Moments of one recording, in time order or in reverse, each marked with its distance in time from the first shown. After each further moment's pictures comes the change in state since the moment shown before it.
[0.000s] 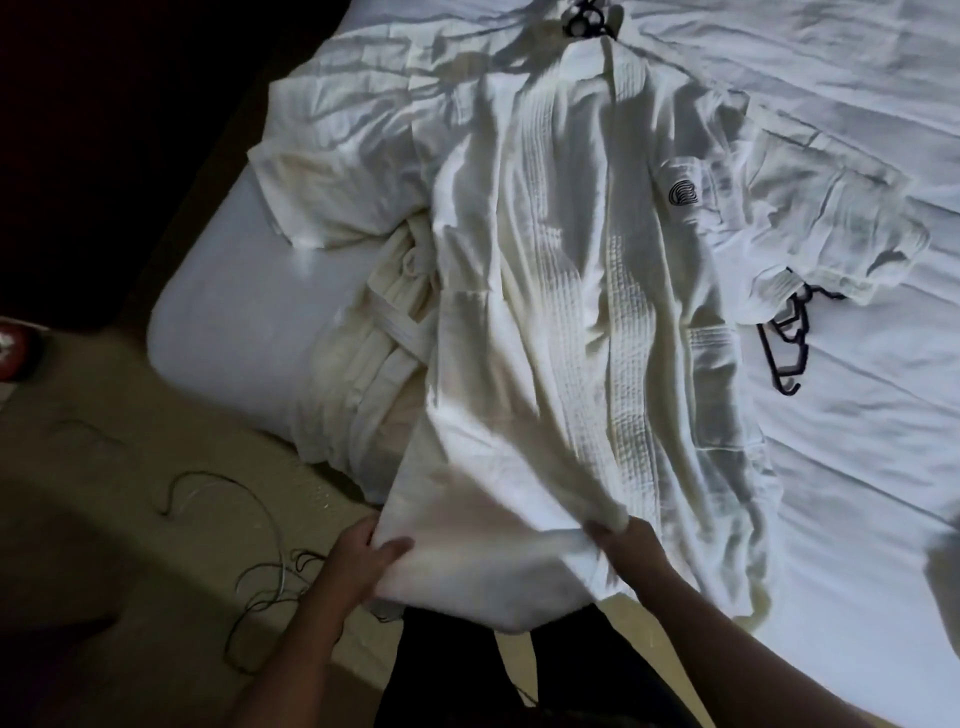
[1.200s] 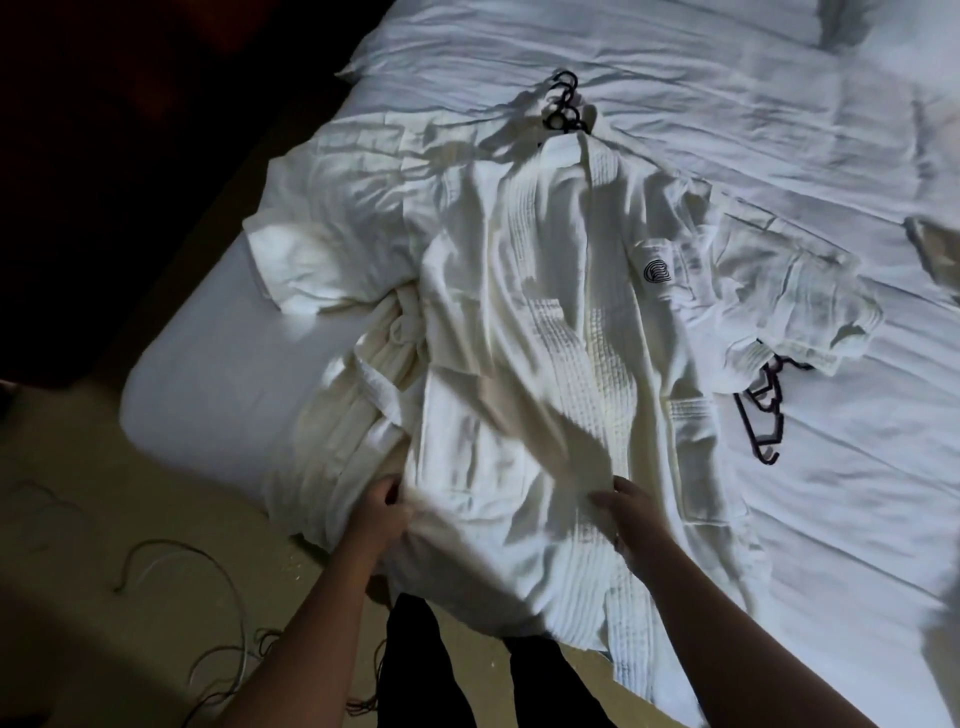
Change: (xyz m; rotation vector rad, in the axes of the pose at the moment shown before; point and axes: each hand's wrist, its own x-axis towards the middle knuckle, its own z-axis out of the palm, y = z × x) left_hand 0.087 0.119 0.011 0.000 0.042 0.126; right_hand 0.037 -0.122 -0.043 0.569 0.003 -0.186
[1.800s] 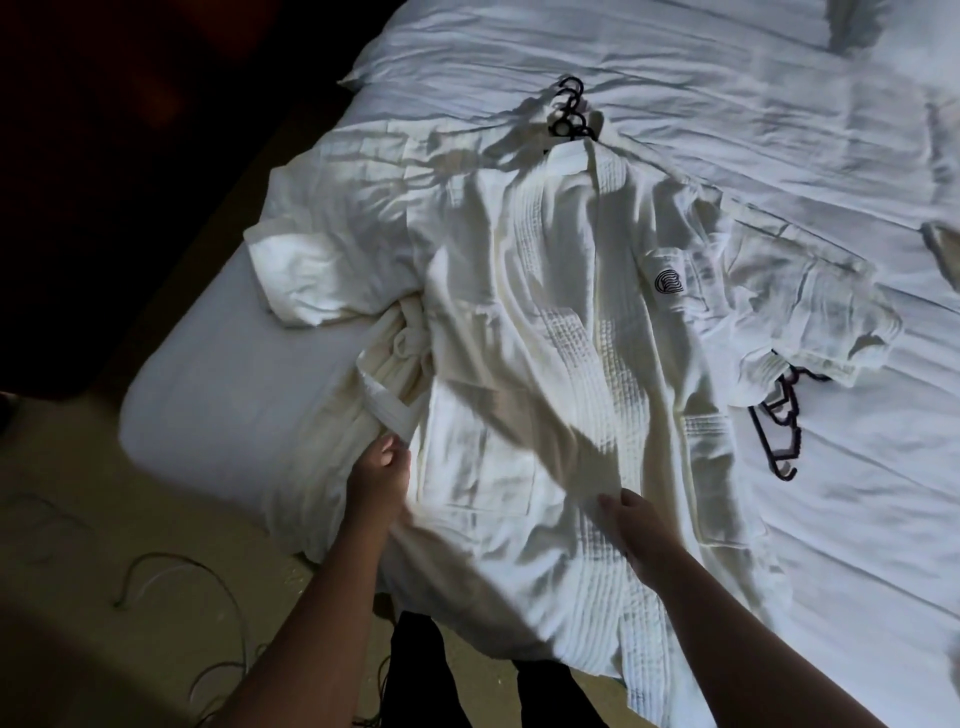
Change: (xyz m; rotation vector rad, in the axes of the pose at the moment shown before) left_hand 0.029 0.054 -0.010 -0.157 0.318 0.118; right_hand 0.041 0.011 0.004 -0.186 0.070 0.009
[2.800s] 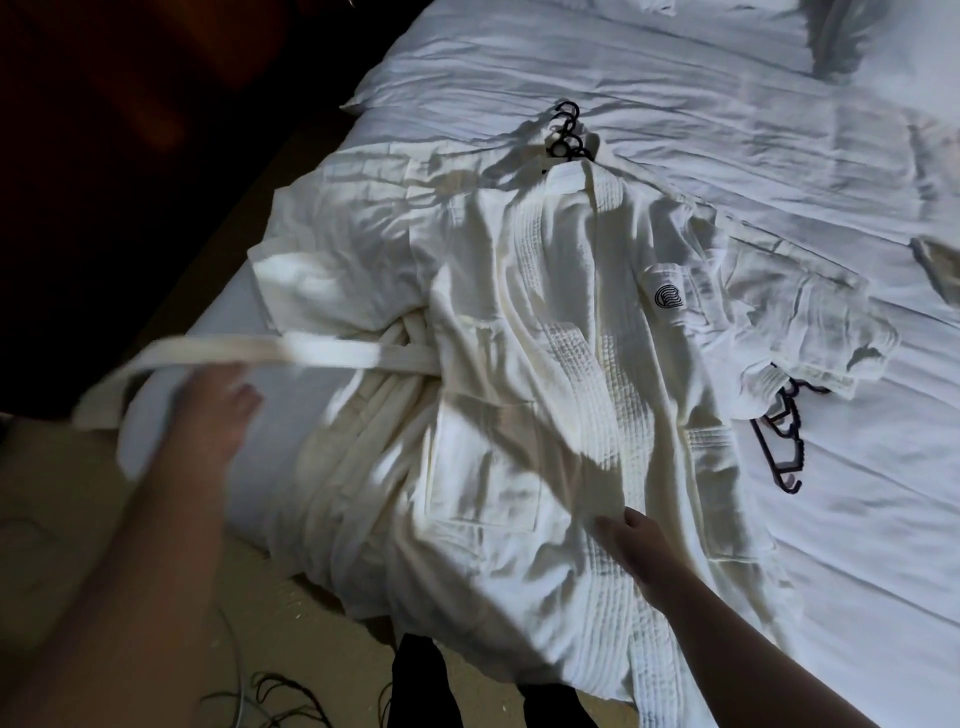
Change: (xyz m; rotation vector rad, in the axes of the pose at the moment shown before) left_hand 0.160 0.032 -0.180 -0.375 0.227 -0.078; right_hand -0.012 0.001 0.002 -0.089 -0.031 -0.036
